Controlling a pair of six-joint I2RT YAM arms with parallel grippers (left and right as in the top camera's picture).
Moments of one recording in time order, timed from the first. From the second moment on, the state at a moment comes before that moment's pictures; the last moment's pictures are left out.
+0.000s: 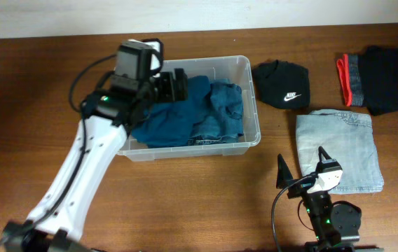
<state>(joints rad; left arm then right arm) -0.34 1.60 1.48 -0.65 0.09 -0.32 0.01 0.01 0.01 -0.06 -0.16 0.07</state>
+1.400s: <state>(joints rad) -0.46 1.83 1.69 -0.74 0.12 -0.26 0.01 0.01 0.01 -0.06 -0.16 0.07</state>
